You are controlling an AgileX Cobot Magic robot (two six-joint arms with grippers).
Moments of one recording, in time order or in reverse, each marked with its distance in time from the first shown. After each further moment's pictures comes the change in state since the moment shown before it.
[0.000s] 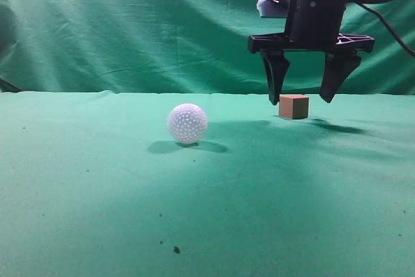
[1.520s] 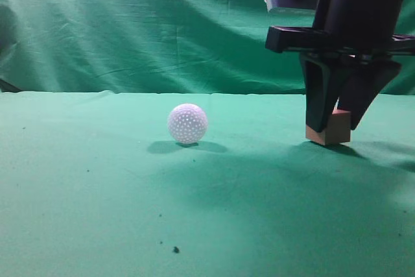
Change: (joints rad) left arm 0.000 0.000 0.000 0.000 0.000 0.000; right arm 0.122 -0.292 0.521 0.043 -0.156 -0.052
